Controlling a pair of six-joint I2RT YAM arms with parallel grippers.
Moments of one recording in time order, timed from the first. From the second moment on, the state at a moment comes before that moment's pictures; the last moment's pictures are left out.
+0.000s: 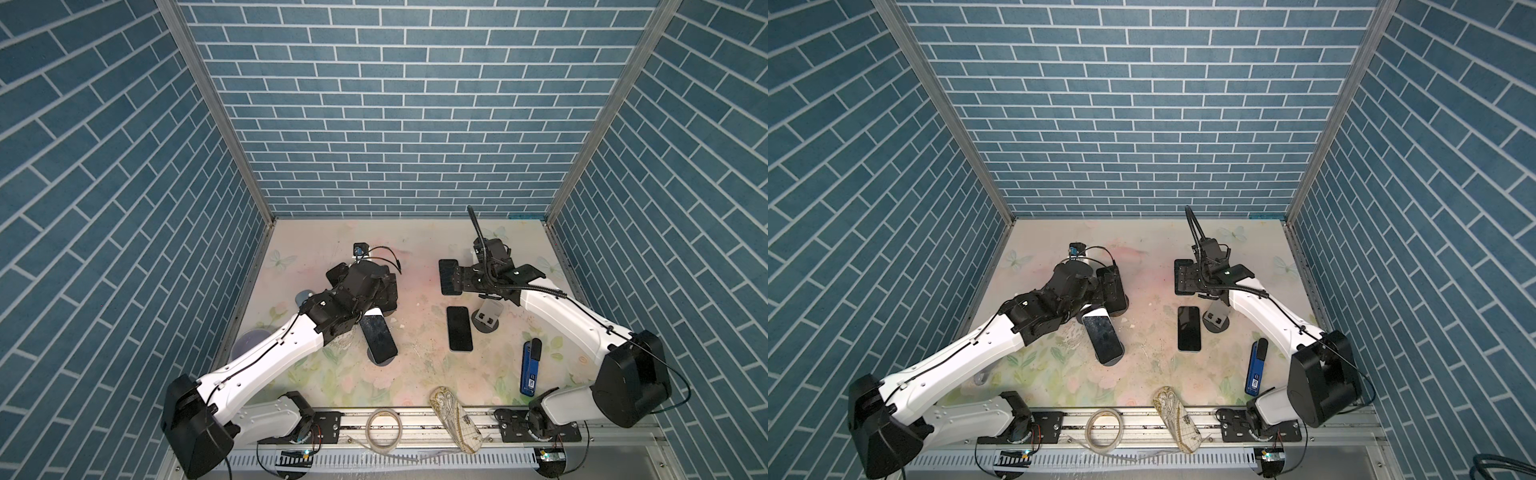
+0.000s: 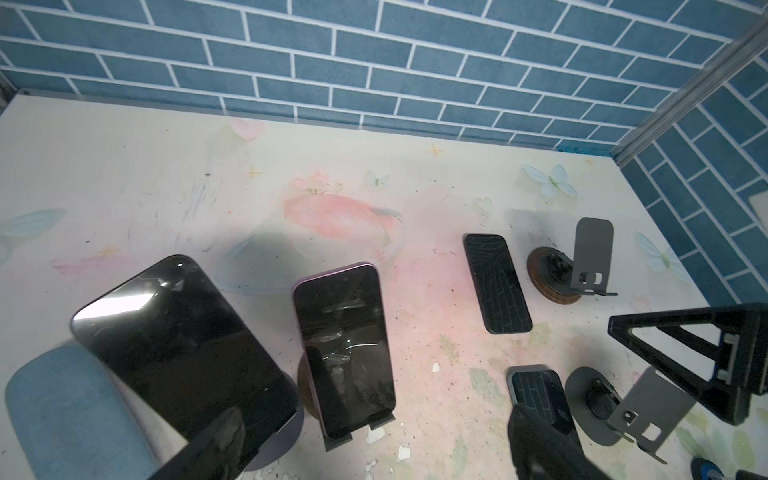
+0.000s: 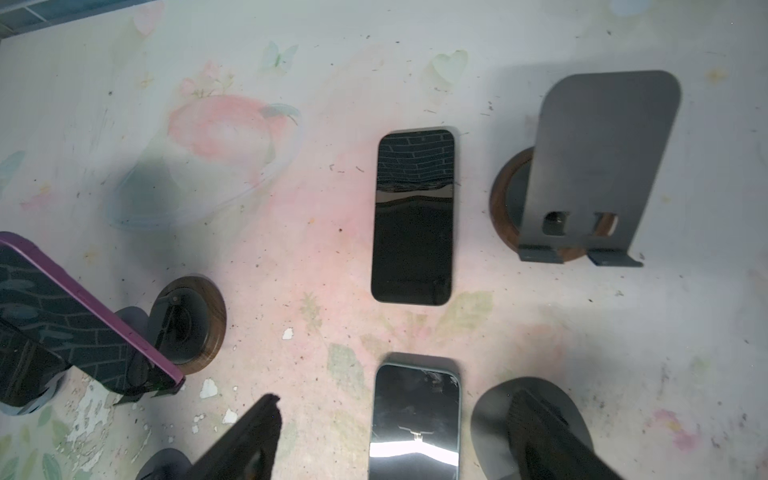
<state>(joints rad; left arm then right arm) -0.74 1.16 1.00 -0.49 -0.40 -0.56 0.55 1.46 1.14 -0.58 0.04 0.45</state>
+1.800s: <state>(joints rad) -0.40 0.88 0.77 -0.51 -0.40 -0.50 0.96 2.16 1.97 -0.68 0.16 0.39</state>
